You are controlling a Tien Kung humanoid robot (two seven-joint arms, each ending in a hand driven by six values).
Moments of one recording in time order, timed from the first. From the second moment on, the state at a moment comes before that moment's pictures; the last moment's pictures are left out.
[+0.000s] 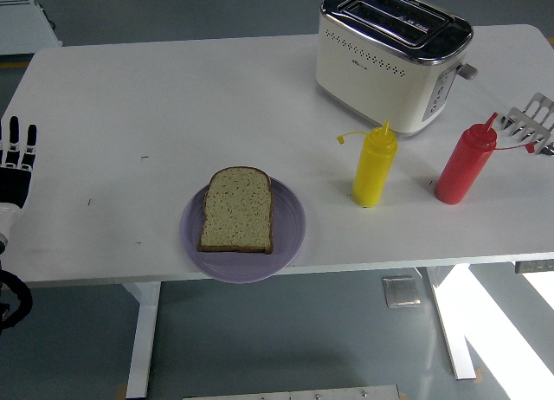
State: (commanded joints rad) left arm -0.06 0.30 -1.48 -1.56 -0.18 0.20 -0.23; right arm 0.09 -0.38 1.63 1.66 -0.21 -0.30 0.12
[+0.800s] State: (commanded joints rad) left arm -0.06 0.30 -1.48 -1.57 -0.18 0.20 -0.23; right arm 0.09 -0.38 1.64 1.67 -0.22 -0.30 0.12
